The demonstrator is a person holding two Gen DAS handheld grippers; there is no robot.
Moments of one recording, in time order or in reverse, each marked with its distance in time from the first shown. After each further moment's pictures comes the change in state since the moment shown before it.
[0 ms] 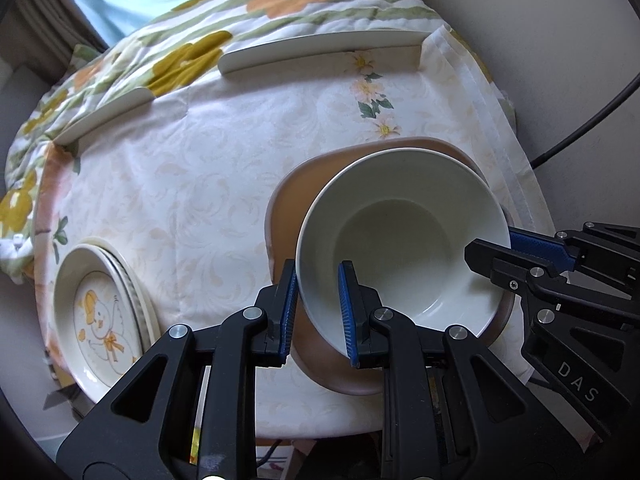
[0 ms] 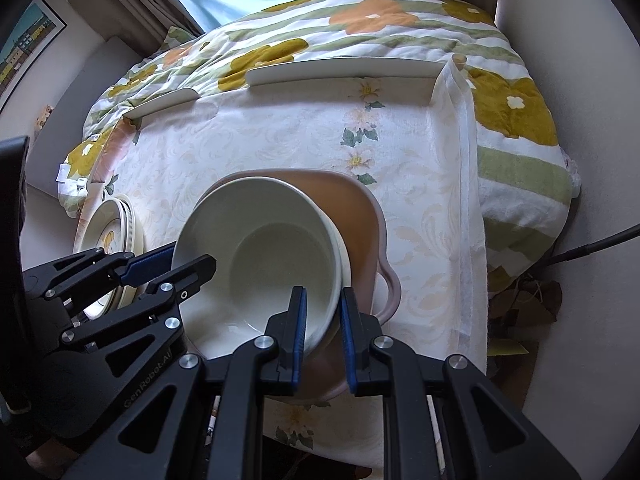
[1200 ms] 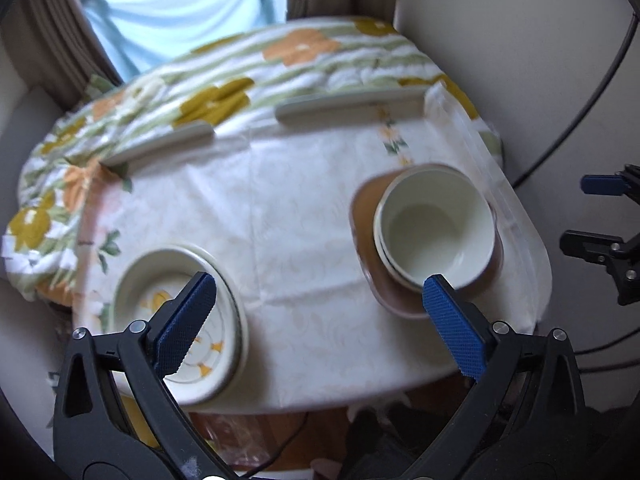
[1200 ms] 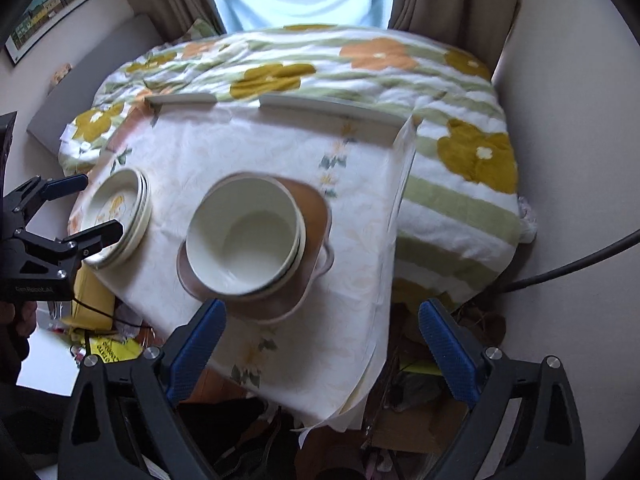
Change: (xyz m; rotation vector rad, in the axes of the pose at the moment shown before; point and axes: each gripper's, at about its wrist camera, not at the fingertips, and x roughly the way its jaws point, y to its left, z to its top) left arm -0.080 0.064 -0.036 0.029 -0.141 -0.036; right arm -0.077 -0.005 -0.027 -0.174 -0.049 -0.107
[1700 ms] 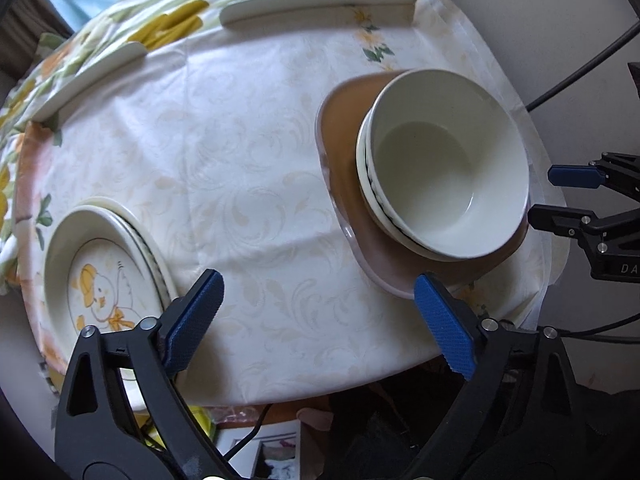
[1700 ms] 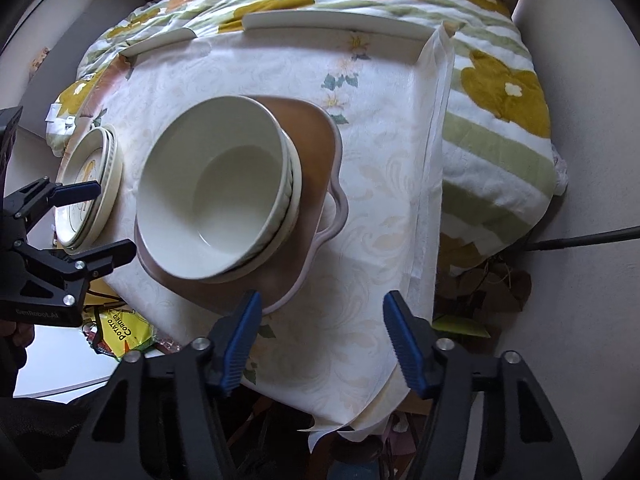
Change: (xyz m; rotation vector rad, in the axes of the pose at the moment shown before) left arm 0.083 -0.011 -0.009 0.031 0.267 -0.100; right arm 0.076 -0.006 0.000 0.047 0.221 0.055
